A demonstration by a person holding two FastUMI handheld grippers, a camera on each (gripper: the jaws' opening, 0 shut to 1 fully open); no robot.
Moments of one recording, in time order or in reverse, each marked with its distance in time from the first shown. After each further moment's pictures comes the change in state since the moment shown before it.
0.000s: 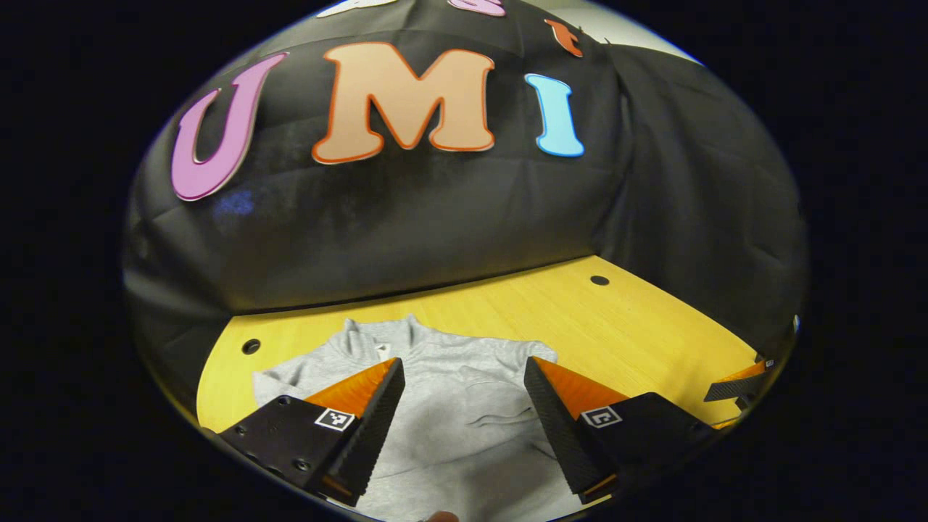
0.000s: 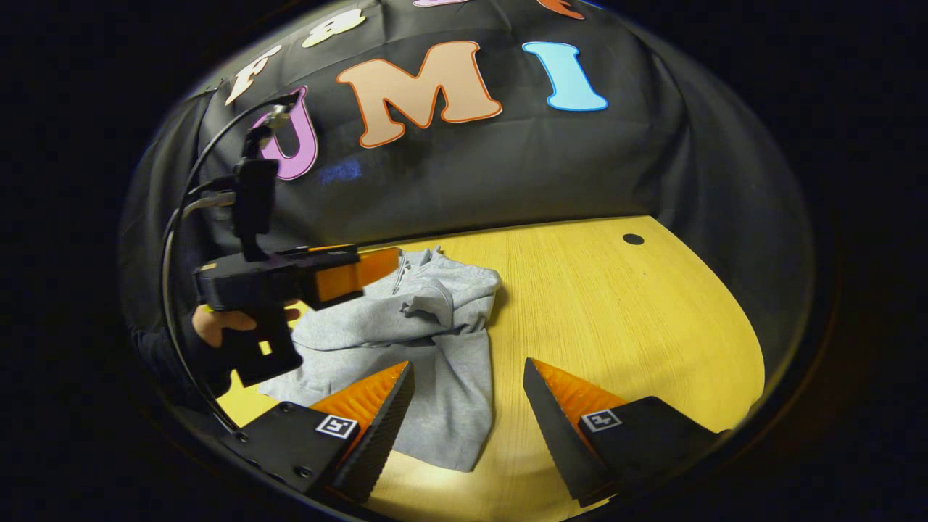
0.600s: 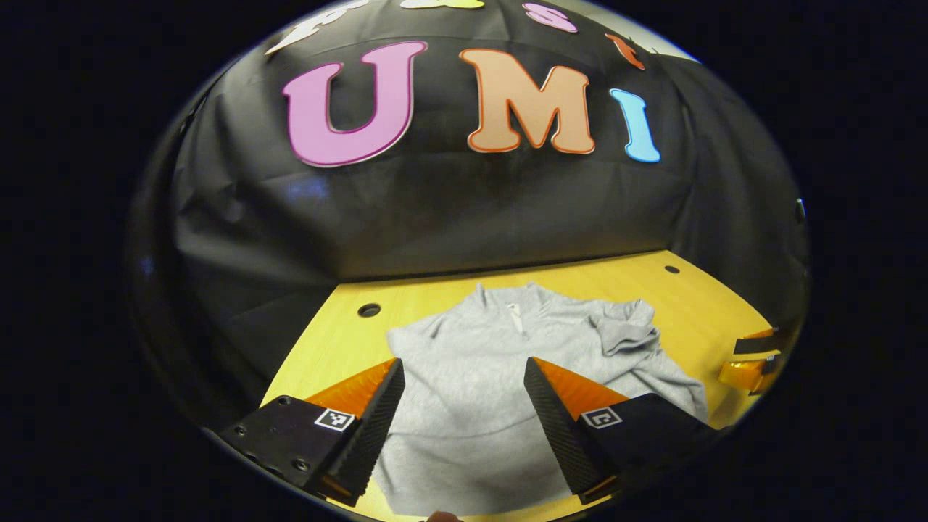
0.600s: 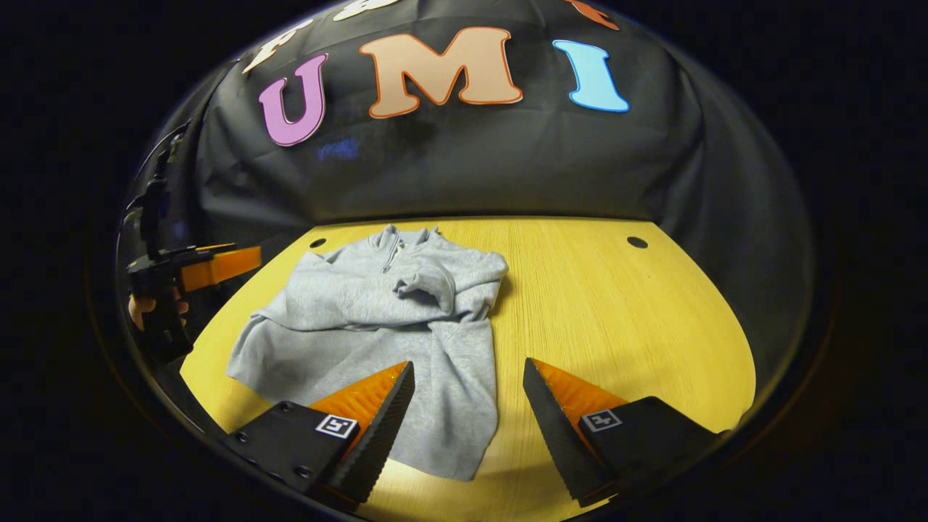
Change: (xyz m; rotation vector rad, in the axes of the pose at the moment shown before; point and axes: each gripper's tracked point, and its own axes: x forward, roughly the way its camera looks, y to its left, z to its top) left arm -0.118 0.152 -0.075 -0.059 0.068 0.247; right arm 0.028 0.011 -0.036 -0.103 0.061 -0.070
